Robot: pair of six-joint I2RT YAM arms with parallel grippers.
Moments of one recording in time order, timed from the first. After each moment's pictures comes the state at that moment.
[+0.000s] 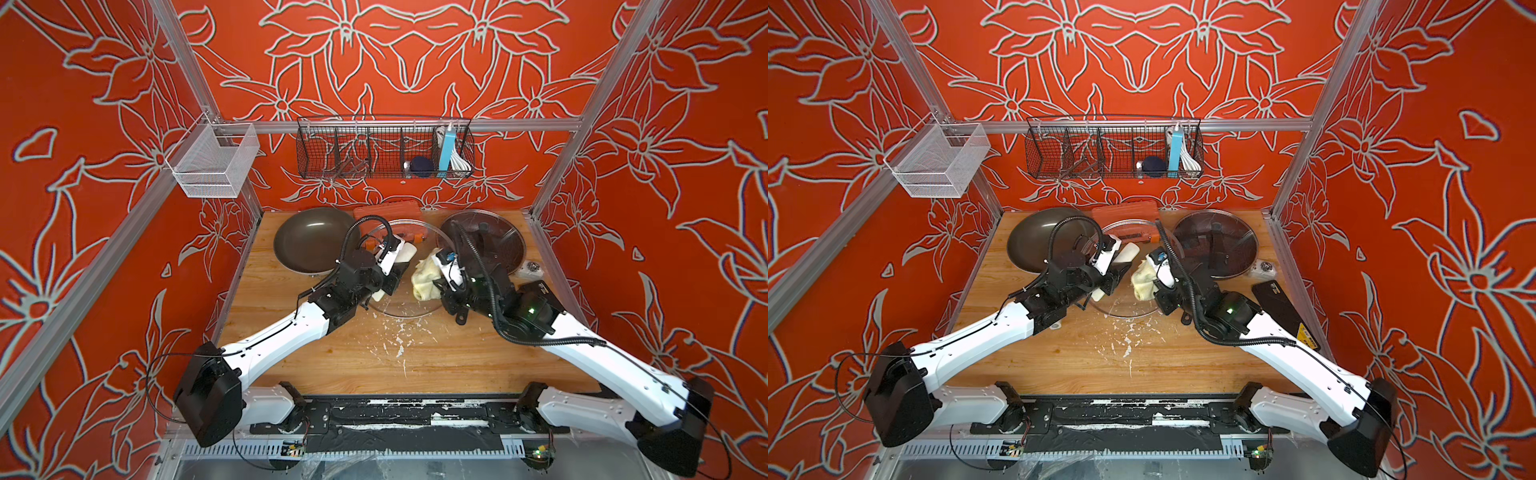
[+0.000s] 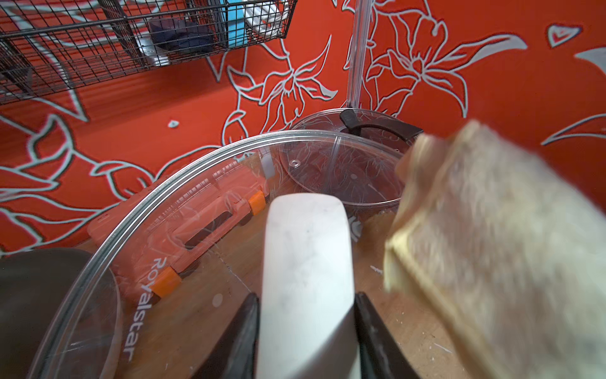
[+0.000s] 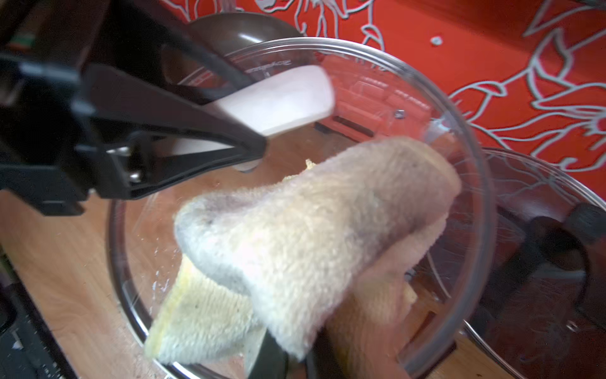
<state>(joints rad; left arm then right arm) -0.66 1.28 0.92 0.10 0.01 0.06 0.77 1.05 1.01 -0.51 0.13 0.00</state>
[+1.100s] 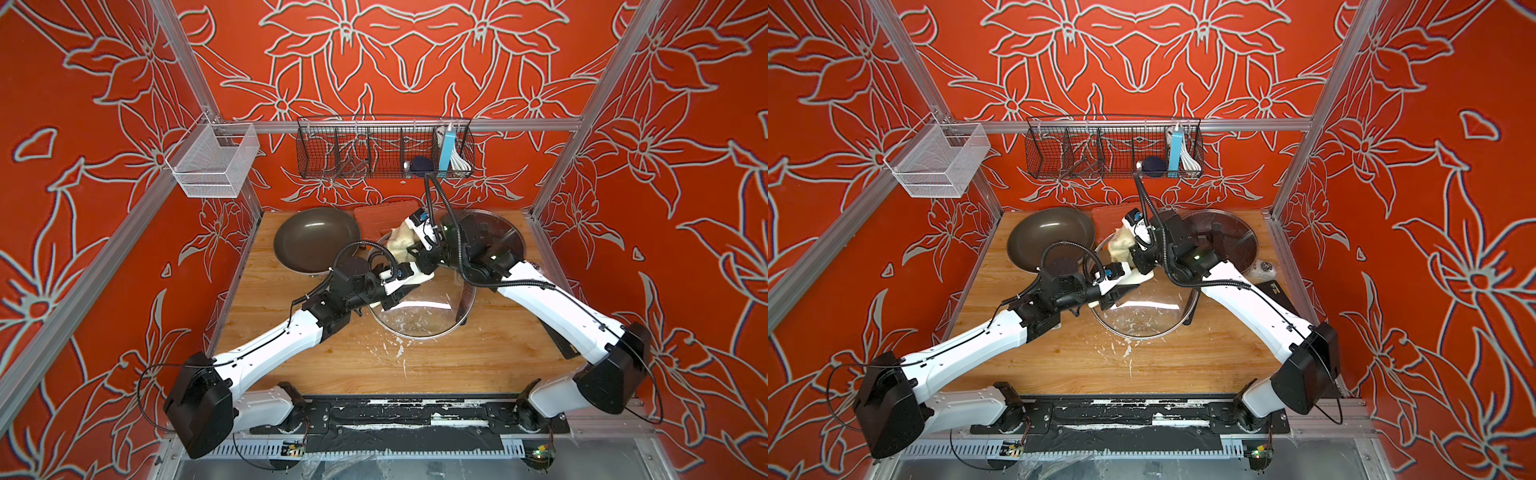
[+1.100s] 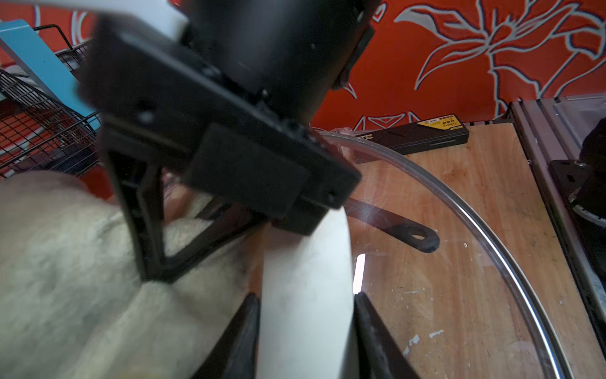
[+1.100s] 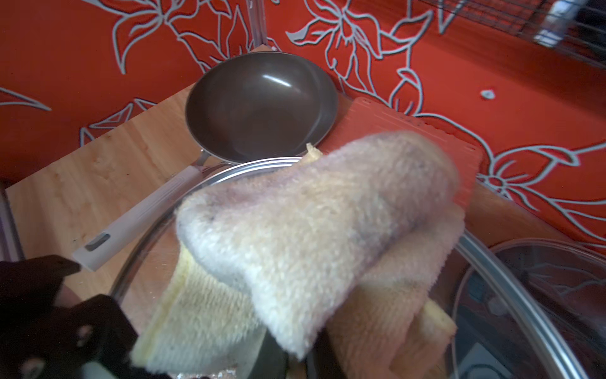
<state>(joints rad) -0.66 1.21 0.84 0.14 0.36 0.44 0.72 1.49 1.42 -0.51 -0.14 -0.08</state>
